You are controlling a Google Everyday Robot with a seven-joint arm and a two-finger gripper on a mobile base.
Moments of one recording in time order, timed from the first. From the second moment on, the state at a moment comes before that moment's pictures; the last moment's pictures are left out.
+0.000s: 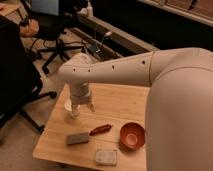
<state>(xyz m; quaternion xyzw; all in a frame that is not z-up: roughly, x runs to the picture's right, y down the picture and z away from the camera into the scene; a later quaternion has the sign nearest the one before) -0.103 0.101 0.704 -0.26 0.23 0.64 0.68</state>
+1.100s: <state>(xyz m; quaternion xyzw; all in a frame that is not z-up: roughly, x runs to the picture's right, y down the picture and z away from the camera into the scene) -0.148 0.018 0.745 -0.21 0.17 0.65 0.71</state>
